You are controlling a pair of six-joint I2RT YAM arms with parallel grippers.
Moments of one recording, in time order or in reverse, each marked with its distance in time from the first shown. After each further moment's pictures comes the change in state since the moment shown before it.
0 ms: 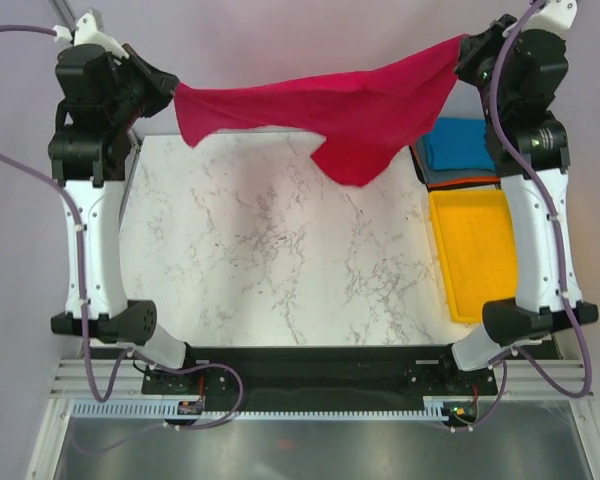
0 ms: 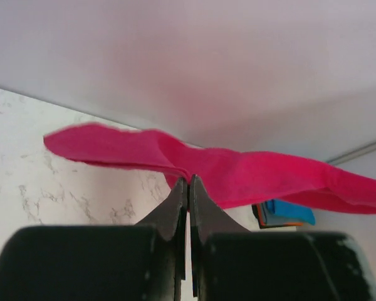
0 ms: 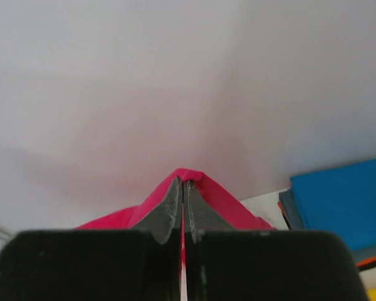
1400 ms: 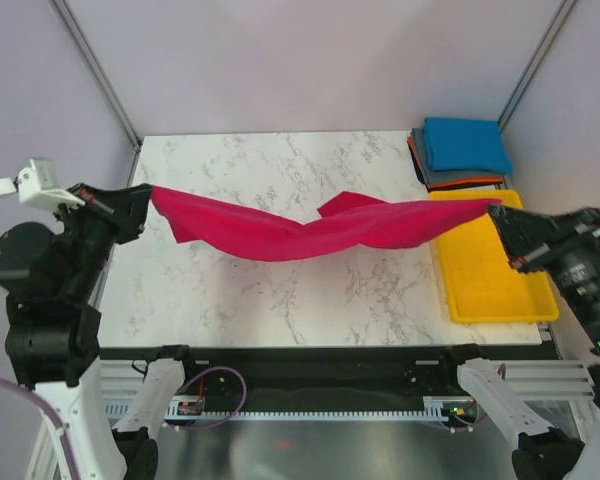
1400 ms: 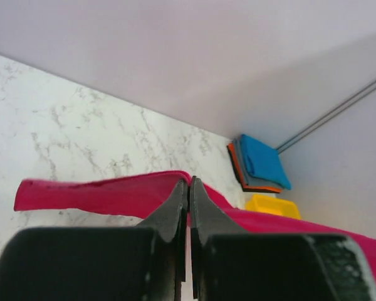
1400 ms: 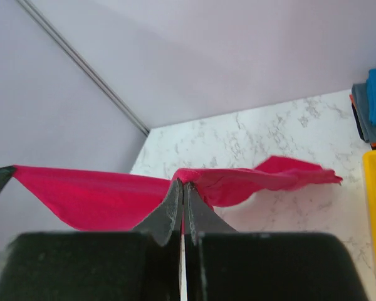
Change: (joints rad) left arm 0.117 -0.859 -0.767 0.024 0.146 -0.016; right arm 0.011 -0.872 -0.483 -0.464 -0.390 0.151
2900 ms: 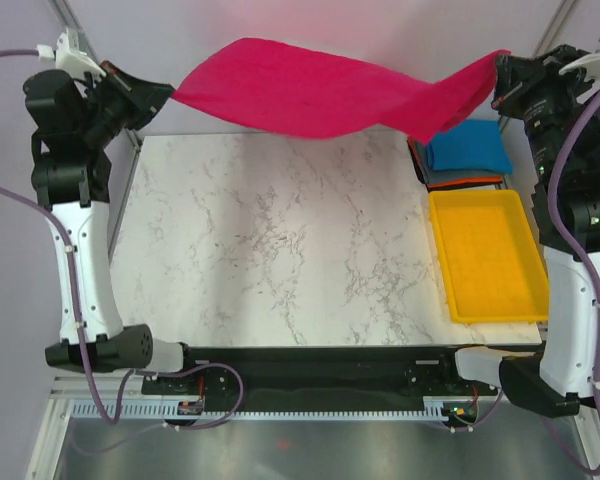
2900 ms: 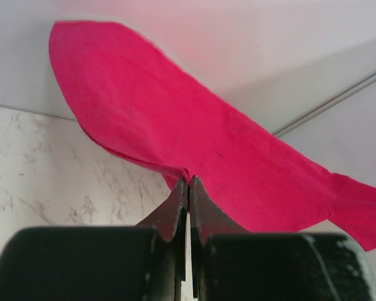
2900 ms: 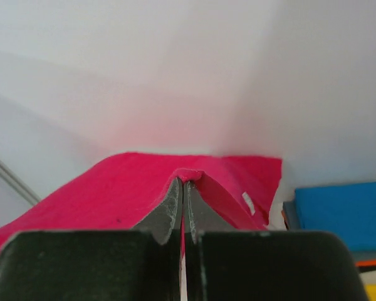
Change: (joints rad) left arm 0.058 0.642 0.426 0.238 0.268 -0.079; right arm -0.055 0.506 0.264 0.465 0.243 -0.193
